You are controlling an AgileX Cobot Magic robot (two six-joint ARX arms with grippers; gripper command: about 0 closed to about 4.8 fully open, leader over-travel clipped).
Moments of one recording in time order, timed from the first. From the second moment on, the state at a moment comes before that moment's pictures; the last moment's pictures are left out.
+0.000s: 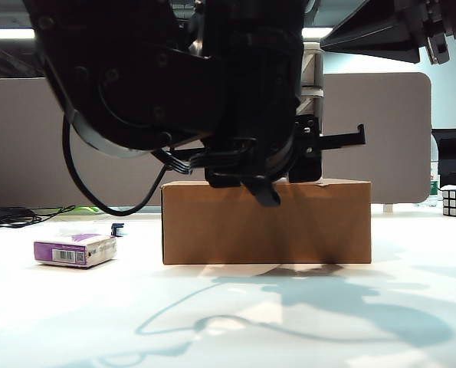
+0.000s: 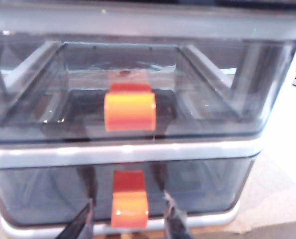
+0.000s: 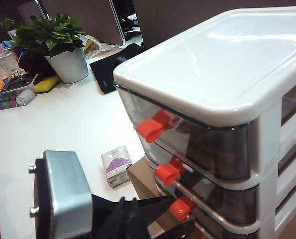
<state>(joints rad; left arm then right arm) -1.08 1.99 0.88 1.05 -0.92 -0.11 0.27 1.04 0.56 0.35 -0.63 0.14</state>
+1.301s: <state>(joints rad) -1.06 1.99 0.88 1.07 -0.88 -0.11 0.27 1.13 0.56 0.45 -0.63 0.14</state>
